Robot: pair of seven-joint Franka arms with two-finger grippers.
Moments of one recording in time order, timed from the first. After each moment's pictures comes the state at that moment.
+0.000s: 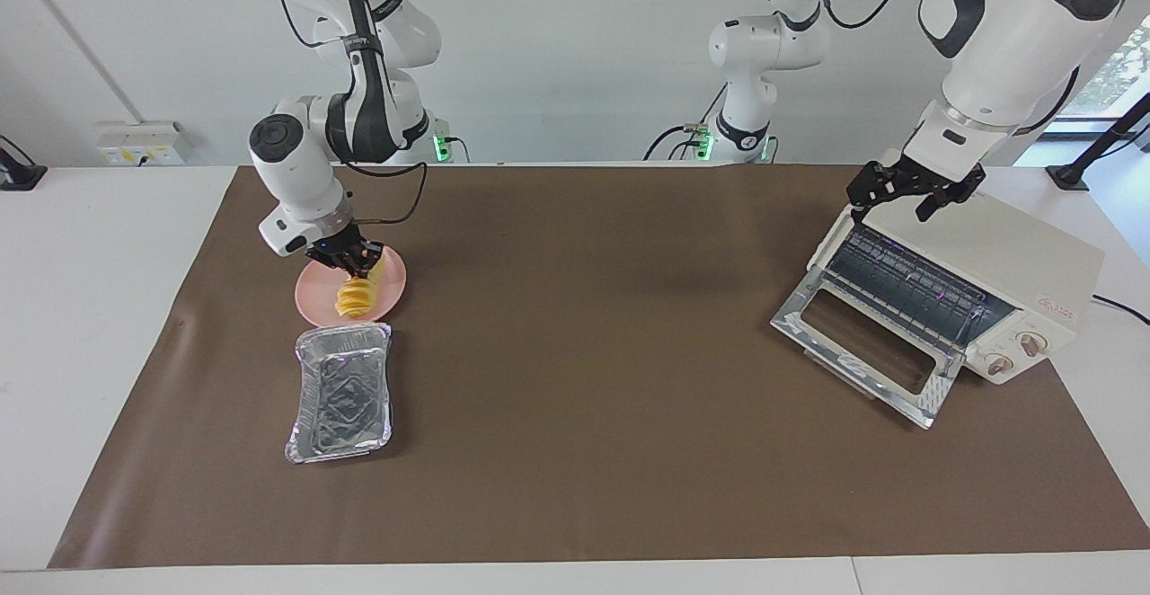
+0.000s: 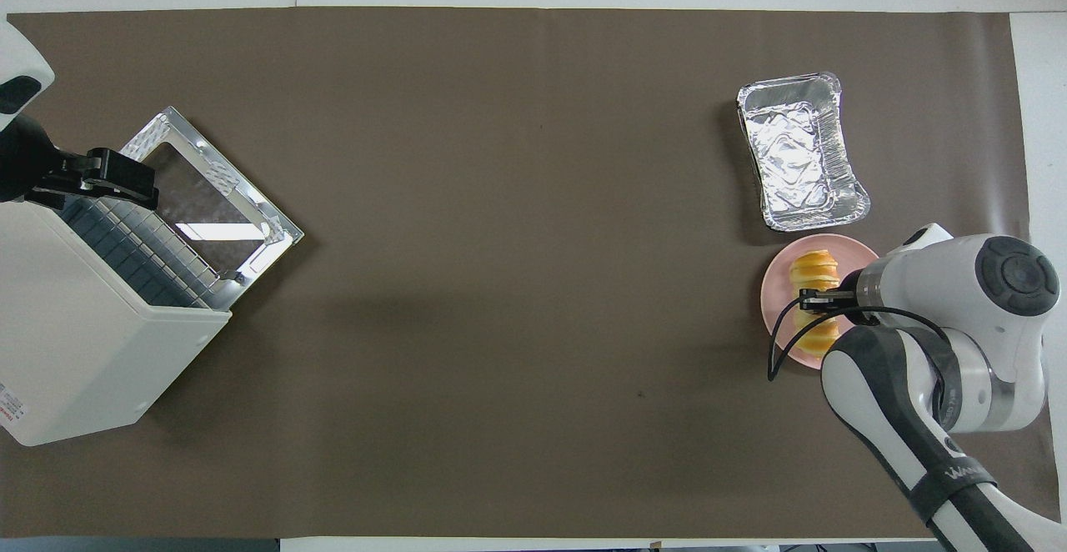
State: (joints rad) left arm -0.02 0.06 -0.07 -1.55 0.02 1.56 -0.02; right arm 0.00 -0.07 -0.01 -2.35 0.02 2.19 0.06
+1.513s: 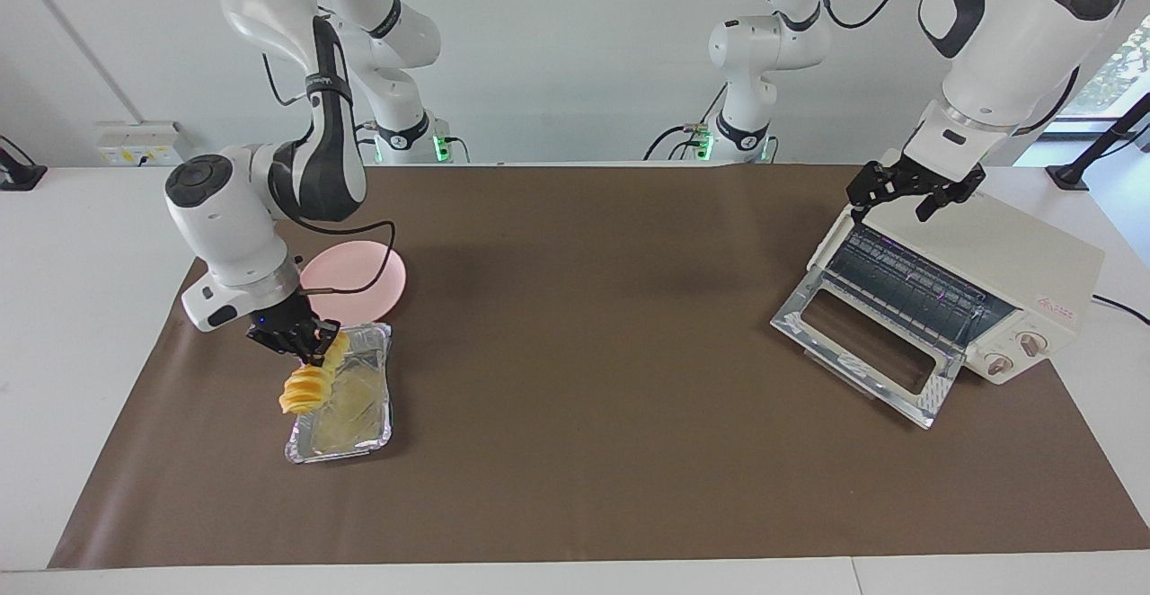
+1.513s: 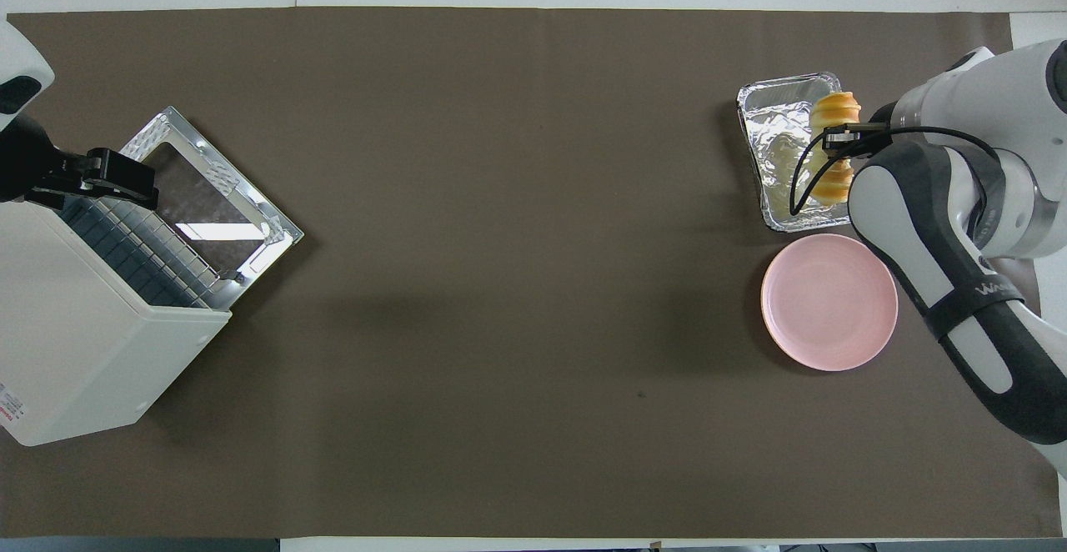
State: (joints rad) left arm -0.02 0.06 -0.07 -1.55 0.02 1.56 -0.02; right arm -0.02 0.31 -0.01 -1.82 0.04 2.26 0.03
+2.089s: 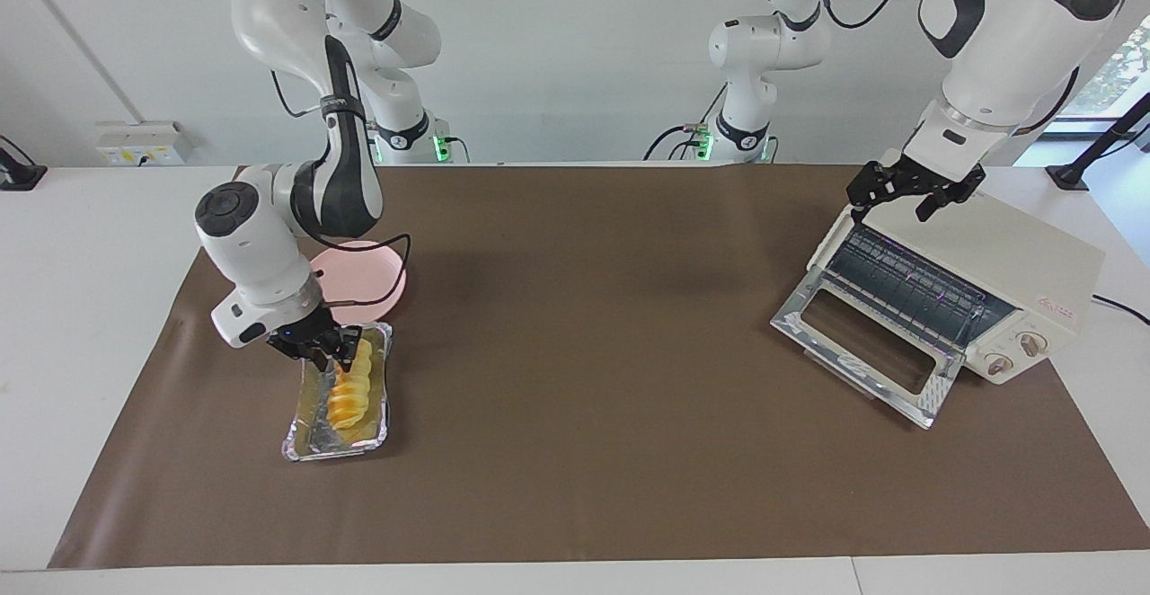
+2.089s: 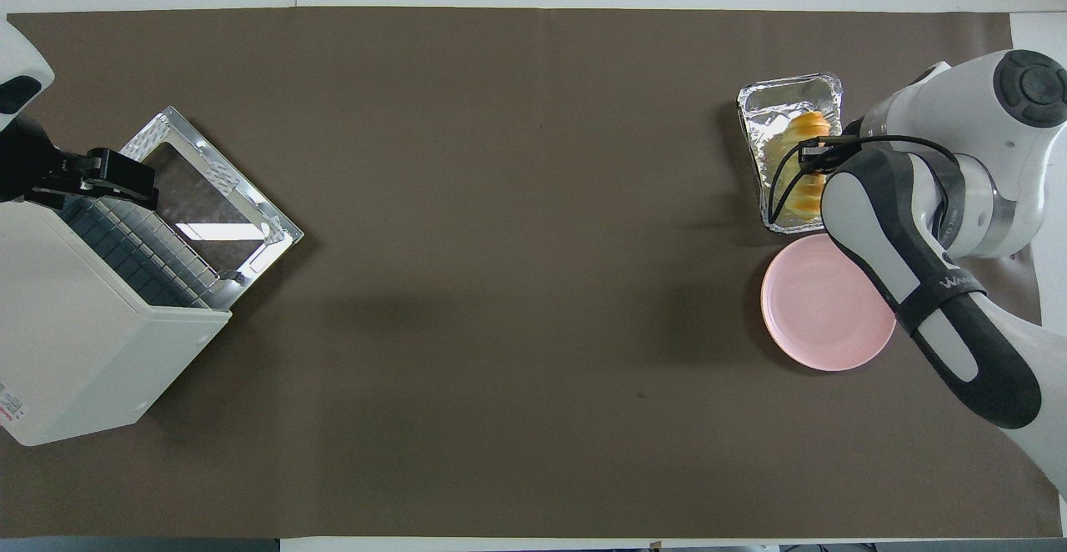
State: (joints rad) left arm -0.02 0.06 -0.07 -1.55 0.02 1.56 -0.02; right arm -0.01 0.34 -0.01 -1.83 0.04 2.26 0.02
